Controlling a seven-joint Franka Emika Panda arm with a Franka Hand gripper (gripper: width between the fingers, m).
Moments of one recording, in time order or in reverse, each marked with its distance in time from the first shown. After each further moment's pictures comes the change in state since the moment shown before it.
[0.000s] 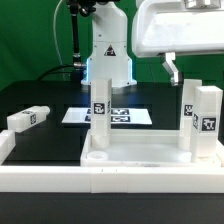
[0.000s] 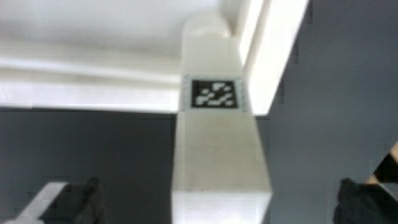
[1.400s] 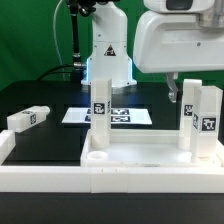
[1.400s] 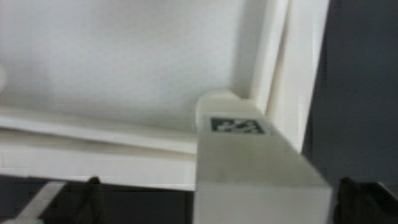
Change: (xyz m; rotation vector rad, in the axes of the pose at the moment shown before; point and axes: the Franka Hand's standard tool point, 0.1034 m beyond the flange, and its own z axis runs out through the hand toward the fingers) arm 0.013 0.010 0.028 -0.029 -0.421 -0.032
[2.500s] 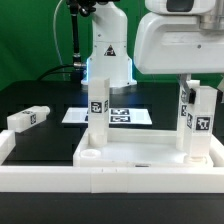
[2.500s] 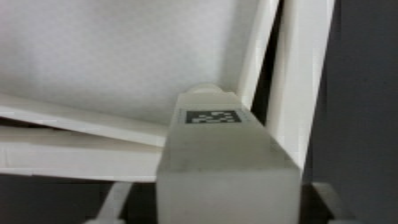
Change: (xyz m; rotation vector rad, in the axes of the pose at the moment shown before) arm 0.002 0.001 0.001 -0.004 0.013 0.180
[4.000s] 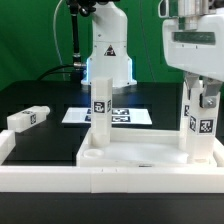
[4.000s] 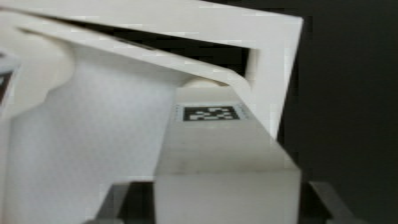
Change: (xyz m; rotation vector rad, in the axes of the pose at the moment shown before) arm -0.003 0.003 0.004 0.201 0.048 1.486
